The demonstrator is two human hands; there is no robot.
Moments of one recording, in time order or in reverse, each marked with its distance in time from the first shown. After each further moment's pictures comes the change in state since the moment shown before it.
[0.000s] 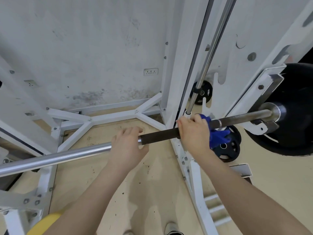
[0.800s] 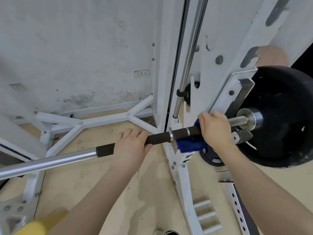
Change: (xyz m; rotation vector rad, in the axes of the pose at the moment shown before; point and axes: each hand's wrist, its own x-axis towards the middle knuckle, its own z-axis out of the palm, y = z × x) left_hand 0.033 0.097 0.063 0.291 0.135 0.239; right_hand 0.014 0.165 -0.001 0.163 0.125 0.108
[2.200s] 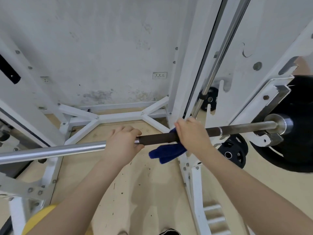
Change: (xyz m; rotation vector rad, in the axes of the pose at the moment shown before) left_hand -0.045 -0.105 -0.043 -0.081 -0.124 -0.177; right_hand -0.018 -0.151 0.019 -0.206 -0.240 -0.504
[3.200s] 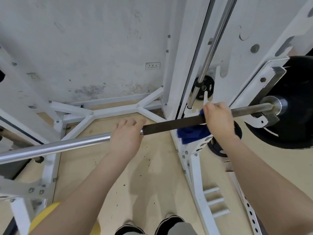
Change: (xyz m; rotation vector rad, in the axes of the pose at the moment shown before) left_hand -0.007 -0.003 0.003 0.072 -0.032 0.057; right_hand -0.028 0.052 0.010 -0.037 -0.040 0.505
